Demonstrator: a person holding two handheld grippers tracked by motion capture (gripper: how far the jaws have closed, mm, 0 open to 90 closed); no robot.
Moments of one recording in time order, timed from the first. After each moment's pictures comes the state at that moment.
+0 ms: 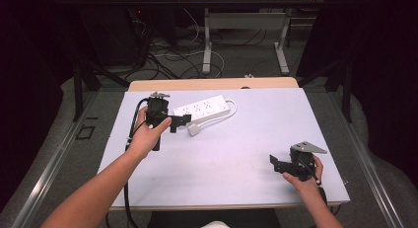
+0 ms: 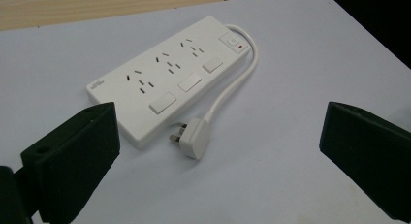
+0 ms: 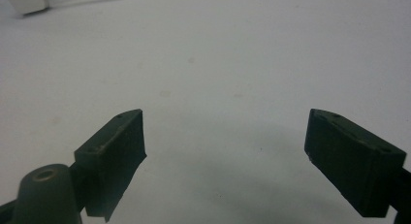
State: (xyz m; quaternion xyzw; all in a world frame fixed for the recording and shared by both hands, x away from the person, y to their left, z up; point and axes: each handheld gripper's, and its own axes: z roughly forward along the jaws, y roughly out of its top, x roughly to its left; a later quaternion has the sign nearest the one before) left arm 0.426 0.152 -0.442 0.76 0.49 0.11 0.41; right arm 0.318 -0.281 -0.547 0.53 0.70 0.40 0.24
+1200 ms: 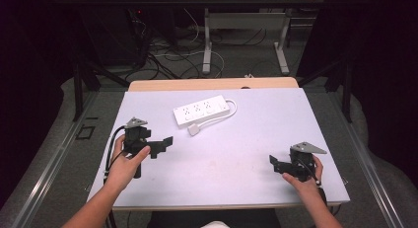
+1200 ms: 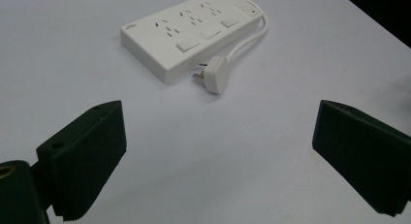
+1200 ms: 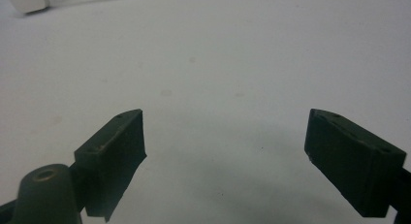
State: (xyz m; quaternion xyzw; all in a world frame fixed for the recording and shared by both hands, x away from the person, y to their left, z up) left arm 0.357 0.207 -0.477 0.73 0.50 0.13 0.44; right arm 0.317 -0.280 -0.546 0.53 0.71 0.40 0.24
